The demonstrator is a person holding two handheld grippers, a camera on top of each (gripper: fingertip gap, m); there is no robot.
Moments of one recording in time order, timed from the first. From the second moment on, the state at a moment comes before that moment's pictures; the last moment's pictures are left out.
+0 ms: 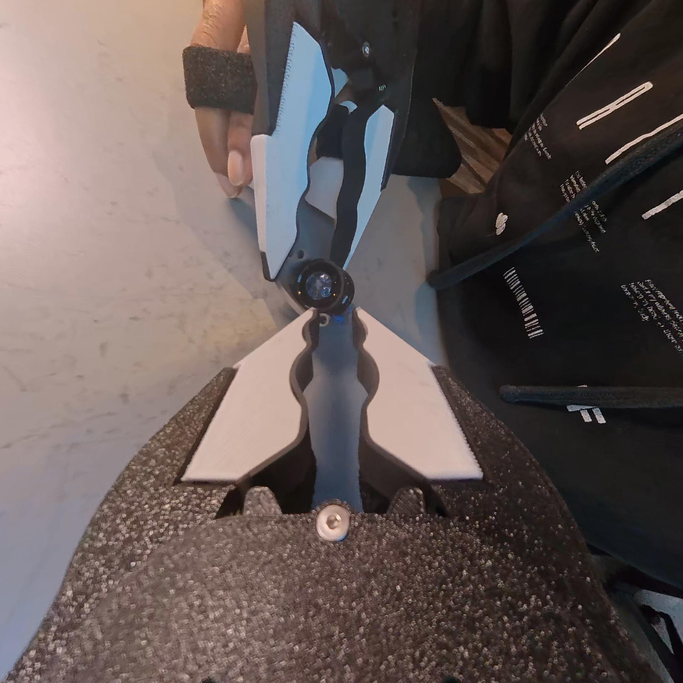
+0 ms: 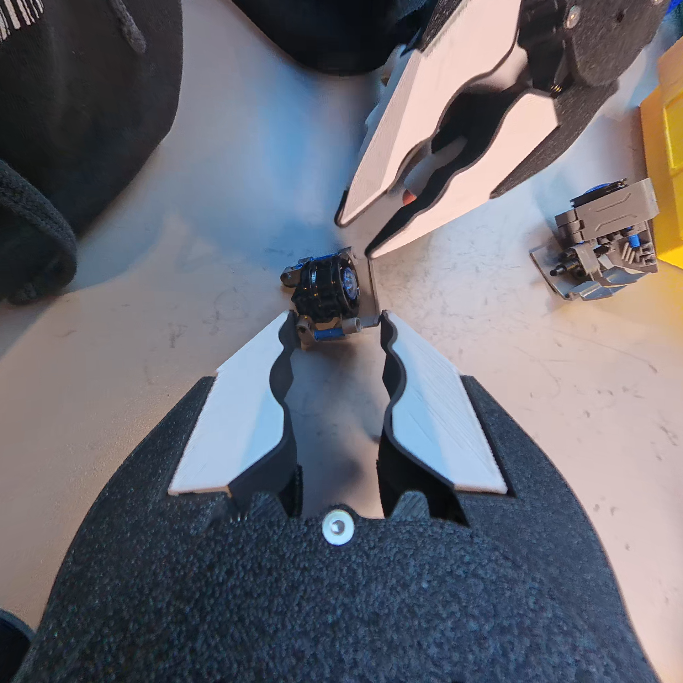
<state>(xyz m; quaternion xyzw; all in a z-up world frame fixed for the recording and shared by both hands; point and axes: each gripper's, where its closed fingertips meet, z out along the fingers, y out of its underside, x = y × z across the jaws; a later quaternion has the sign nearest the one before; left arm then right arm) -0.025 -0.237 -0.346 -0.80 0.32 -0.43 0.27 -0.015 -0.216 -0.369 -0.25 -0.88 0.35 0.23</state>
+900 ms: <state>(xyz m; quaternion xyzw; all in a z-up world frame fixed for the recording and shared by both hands) -0.017 -0.213 -0.375 -0.82 0.41 -0.12 0.38 -0.022 -0.204 -0.369 -0.33 -0.84 0.33 0.27</state>
